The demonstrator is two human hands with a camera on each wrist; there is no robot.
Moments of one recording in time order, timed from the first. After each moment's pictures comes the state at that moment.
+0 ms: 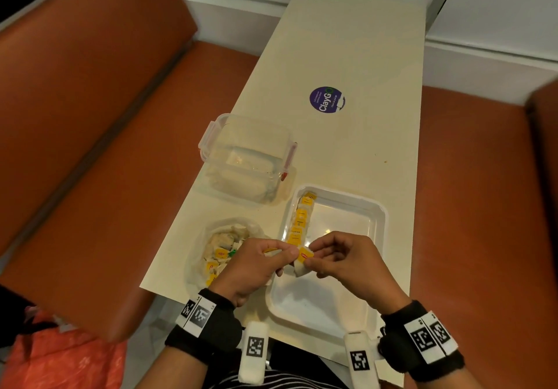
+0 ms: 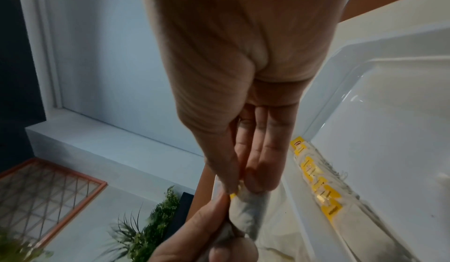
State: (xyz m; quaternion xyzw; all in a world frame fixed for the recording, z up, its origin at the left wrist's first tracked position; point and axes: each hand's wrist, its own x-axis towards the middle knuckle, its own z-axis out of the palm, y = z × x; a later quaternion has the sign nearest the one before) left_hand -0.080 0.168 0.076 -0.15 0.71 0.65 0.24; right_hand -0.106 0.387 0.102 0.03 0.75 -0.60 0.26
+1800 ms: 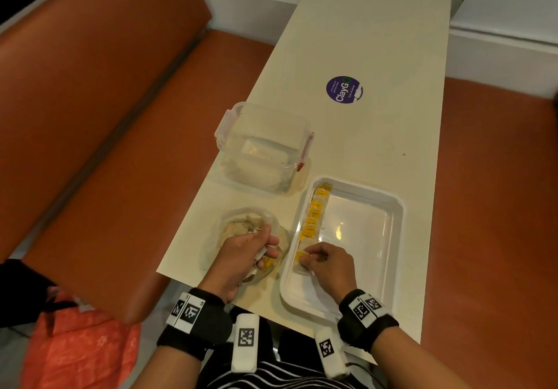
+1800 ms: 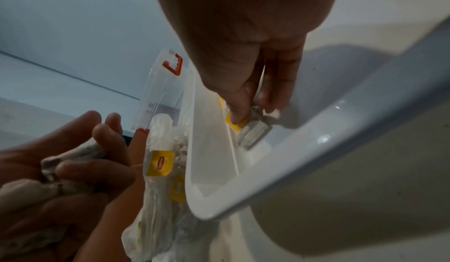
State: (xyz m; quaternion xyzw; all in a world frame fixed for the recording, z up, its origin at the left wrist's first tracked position) left_hand -0.064 0.131 0.075 -0.33 0.64 0.66 0.21; right_hand -0.087 0.338 -0.028 0.15 0.84 -0.48 0.23
